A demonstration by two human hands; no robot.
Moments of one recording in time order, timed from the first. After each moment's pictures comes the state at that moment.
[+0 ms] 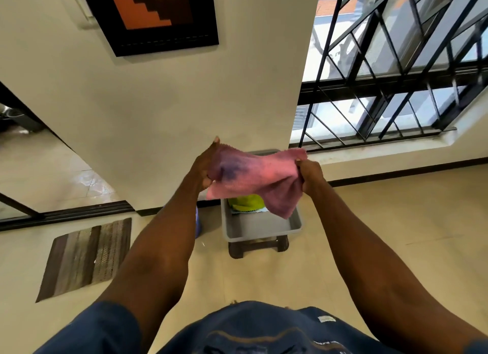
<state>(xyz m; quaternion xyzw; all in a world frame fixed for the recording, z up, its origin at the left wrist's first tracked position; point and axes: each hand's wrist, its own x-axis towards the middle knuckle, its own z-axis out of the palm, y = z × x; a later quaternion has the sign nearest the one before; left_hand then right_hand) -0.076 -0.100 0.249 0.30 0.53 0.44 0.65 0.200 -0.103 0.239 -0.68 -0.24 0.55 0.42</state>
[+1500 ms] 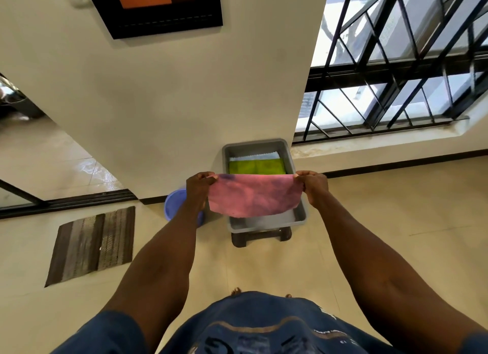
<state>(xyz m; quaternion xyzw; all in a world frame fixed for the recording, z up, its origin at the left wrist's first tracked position) -0.110 -0.136 0.159 0.28 0.69 0.47 0.47 0.210 -0.122 0.169 -0.67 -0.30 0.54 0.42</state>
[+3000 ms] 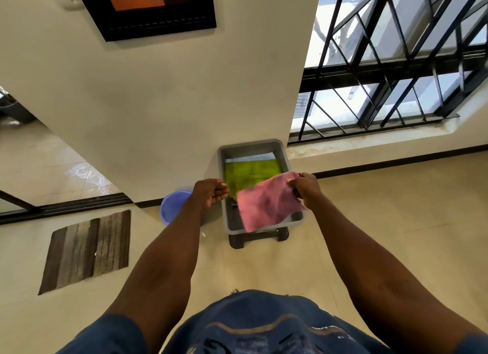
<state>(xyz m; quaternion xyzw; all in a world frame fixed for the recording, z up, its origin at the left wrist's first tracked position) -0.085 -0.126 0.164 0.19 0.65 0.37 0.63 0.199 -0.125 0.169 -0.71 -0.35 0.51 0.34</state>
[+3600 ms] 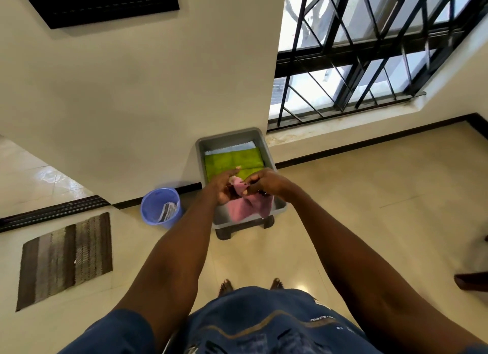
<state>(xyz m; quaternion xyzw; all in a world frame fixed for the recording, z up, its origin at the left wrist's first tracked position) 0.001 -0.114 0.162 0.17 0.56 0.26 0.77 0.172 -0.144 0.203 -0.56 -0.60 0.56 0.13</state>
